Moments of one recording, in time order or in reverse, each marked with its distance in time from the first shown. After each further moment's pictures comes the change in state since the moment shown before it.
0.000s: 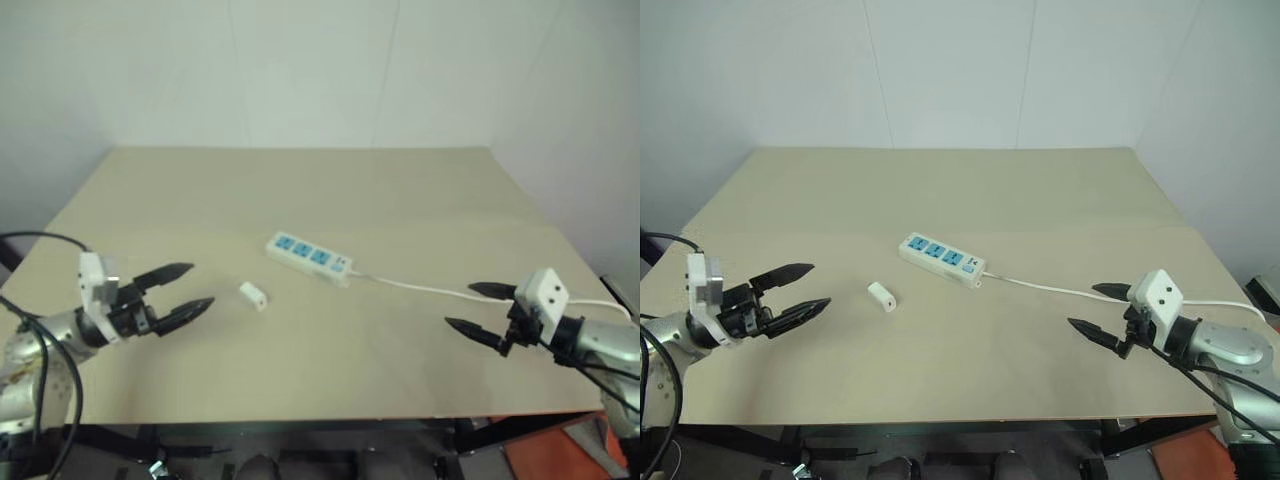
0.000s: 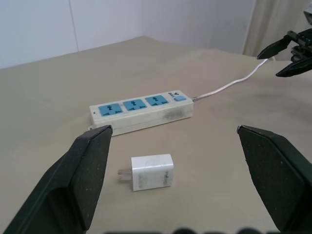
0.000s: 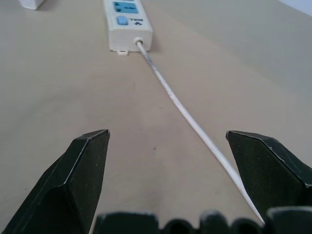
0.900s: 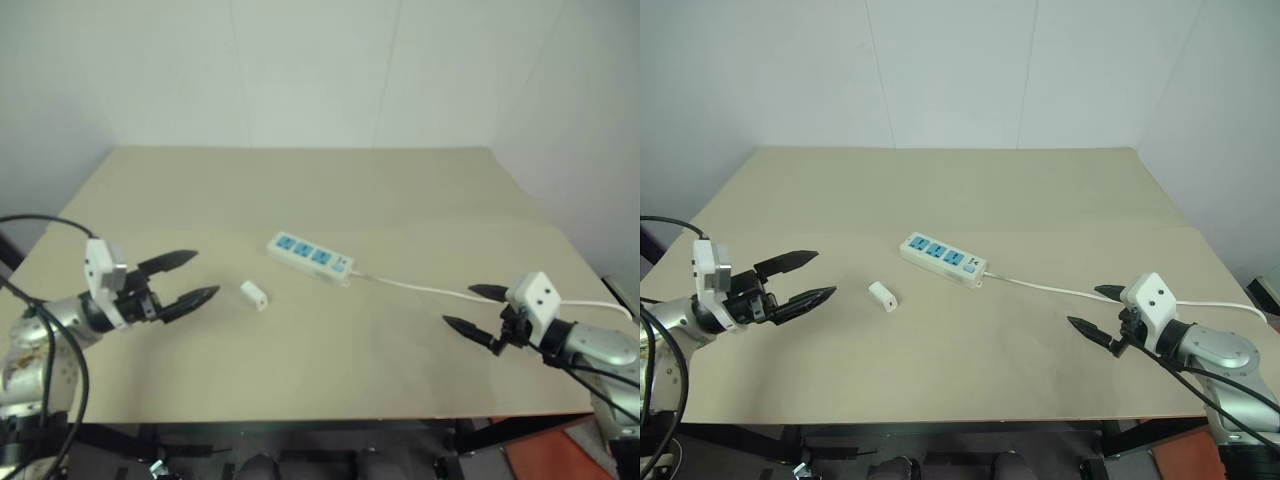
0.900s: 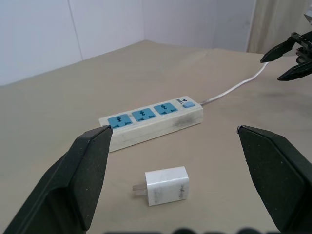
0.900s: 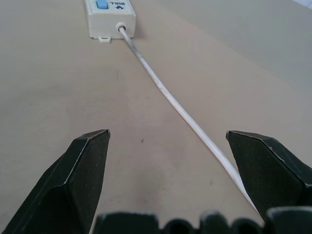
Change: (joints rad) left arm -0.098 0.014 -0.027 0.060 0.042 -0.029 -0.010; right arm 0.011 0.021 0.019 0.008 -0.040 0.000 -0.061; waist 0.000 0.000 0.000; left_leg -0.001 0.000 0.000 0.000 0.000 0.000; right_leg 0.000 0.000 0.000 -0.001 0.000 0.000
